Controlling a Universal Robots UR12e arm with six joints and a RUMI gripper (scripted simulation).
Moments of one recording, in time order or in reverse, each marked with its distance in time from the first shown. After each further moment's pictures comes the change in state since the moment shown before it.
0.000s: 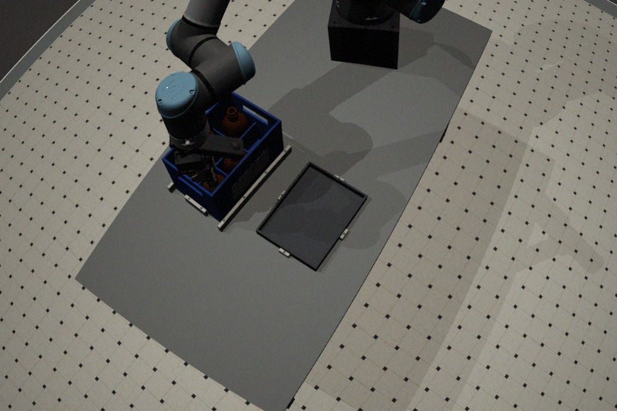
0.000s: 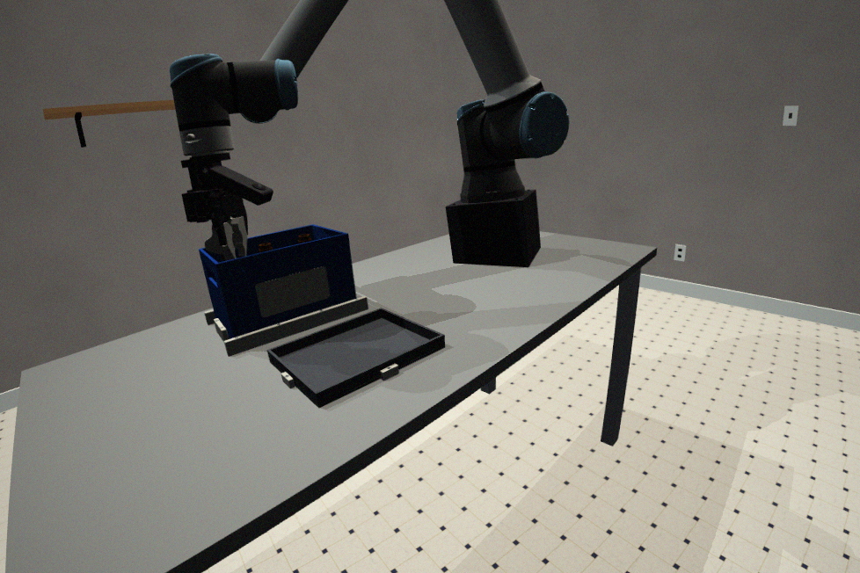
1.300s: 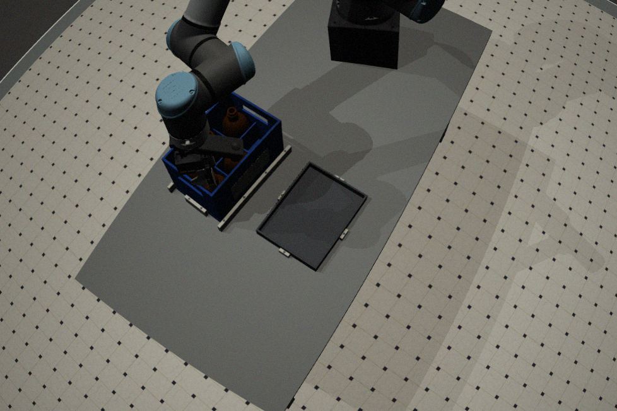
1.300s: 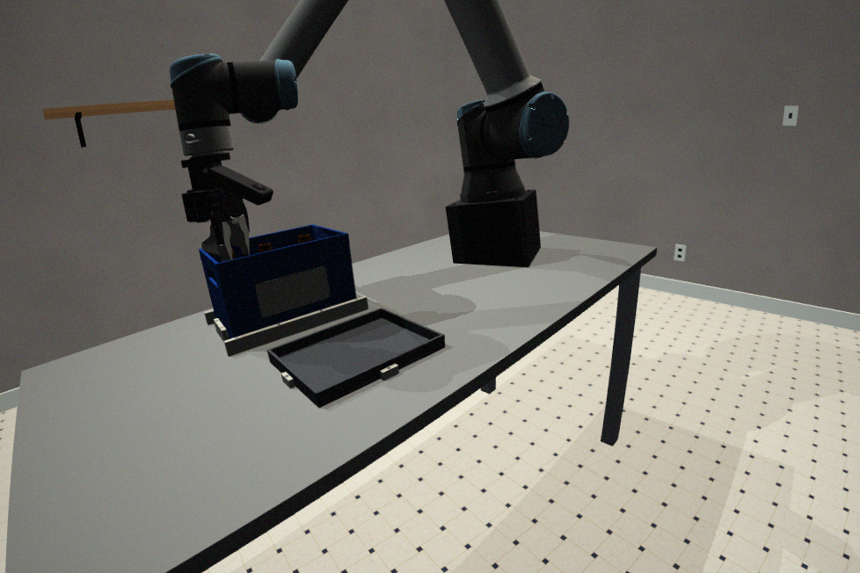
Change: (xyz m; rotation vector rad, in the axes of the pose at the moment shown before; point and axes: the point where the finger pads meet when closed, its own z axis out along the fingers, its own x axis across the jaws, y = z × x) arm 0.000 0.000 0.000 0.000 0.000 0.000
